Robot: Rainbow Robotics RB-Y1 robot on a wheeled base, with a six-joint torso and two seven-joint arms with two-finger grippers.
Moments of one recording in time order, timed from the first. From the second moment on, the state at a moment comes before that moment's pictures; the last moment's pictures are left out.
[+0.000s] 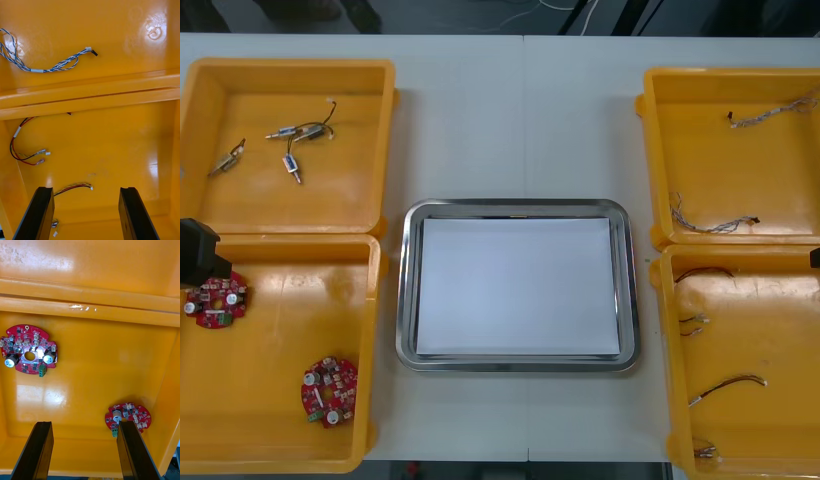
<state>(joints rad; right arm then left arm) -0.16 -0.84 -0.34 -2.22 -0.90 1.92 1.12 -0.15 0.90 0.26 -2.27 0.98 1.91 -0.98</state>
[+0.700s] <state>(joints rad) -0.16 -0.84 -0.34 -2.22 -0.90 1.92 1.12 -0.15 0.90 0.26 -2.27 0.98 1.91 -0.98</state>
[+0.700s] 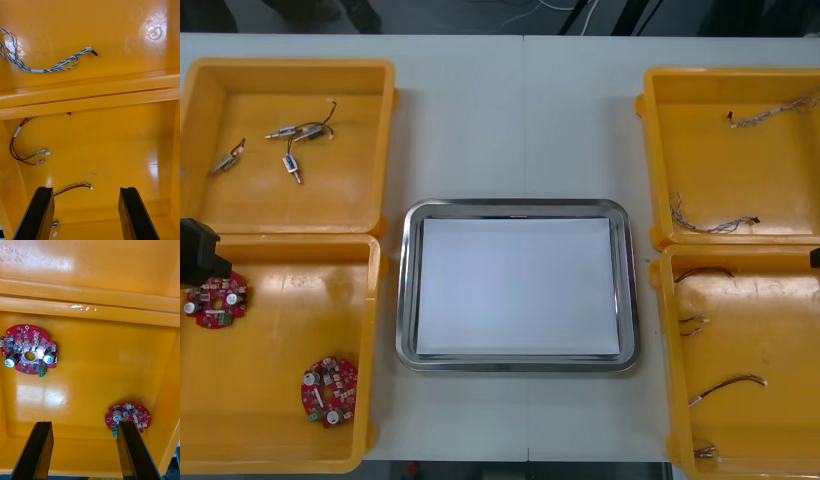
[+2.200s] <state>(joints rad) -0.16 -0.84 -0.34 -2.22 -0.90 1.92 1.12 -0.15 0.90 0.26 -2.27 0.98 1.91 -0.98</state>
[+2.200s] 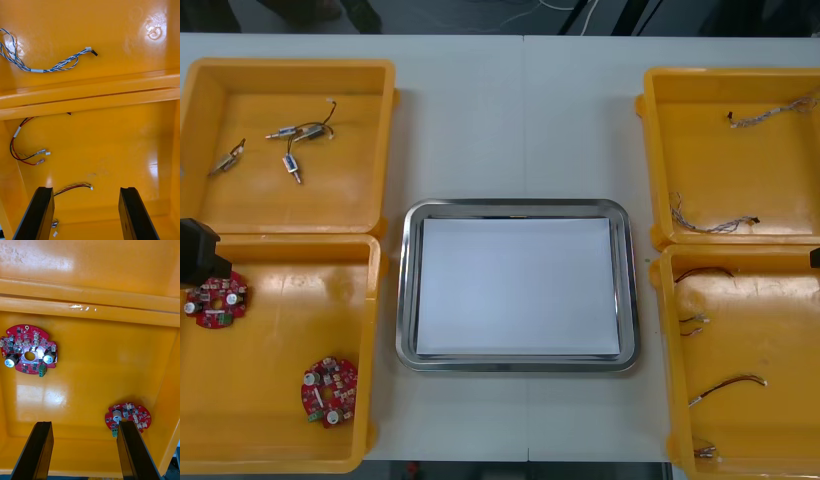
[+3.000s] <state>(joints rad) -0.16 -0.84 -0.34 -2.22 -0.90 1.92 1.12 -0.15 0.90 0.26 -2.27 0.98 1.91 -0.98</state>
